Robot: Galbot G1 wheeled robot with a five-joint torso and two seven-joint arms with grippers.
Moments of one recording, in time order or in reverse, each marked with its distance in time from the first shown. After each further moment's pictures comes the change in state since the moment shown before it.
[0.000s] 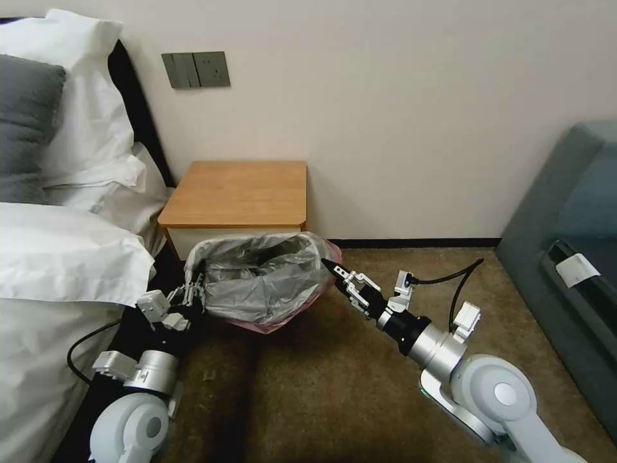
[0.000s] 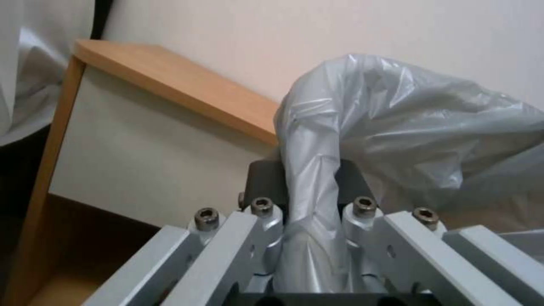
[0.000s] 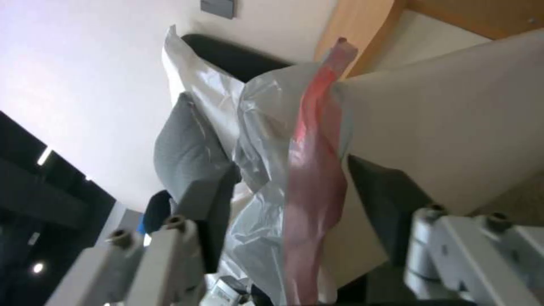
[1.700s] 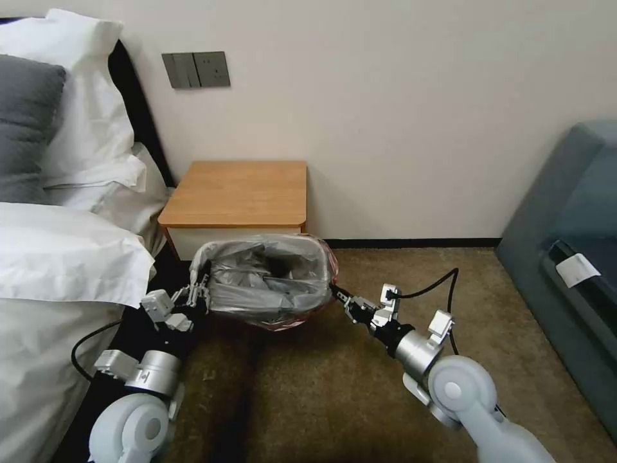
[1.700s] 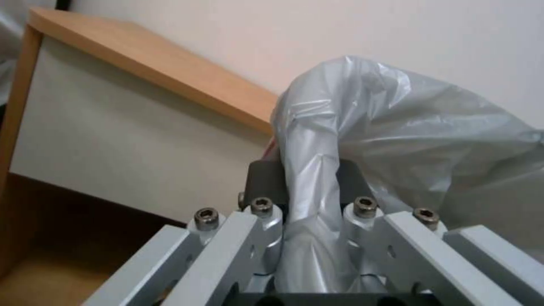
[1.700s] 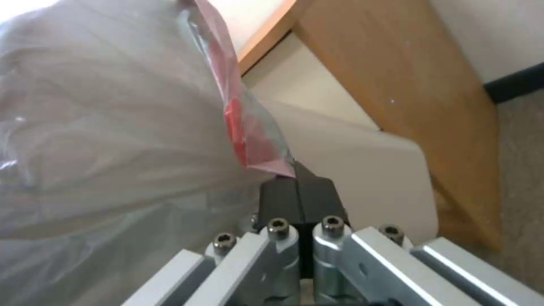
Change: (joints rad) left arm 0.024 -0.003 0.006 -0.029 -0.012 0.050 0.037; right arm 0.092 0.024 -0.076 -0.297 -0.601 0.086 -0.255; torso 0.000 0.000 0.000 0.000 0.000
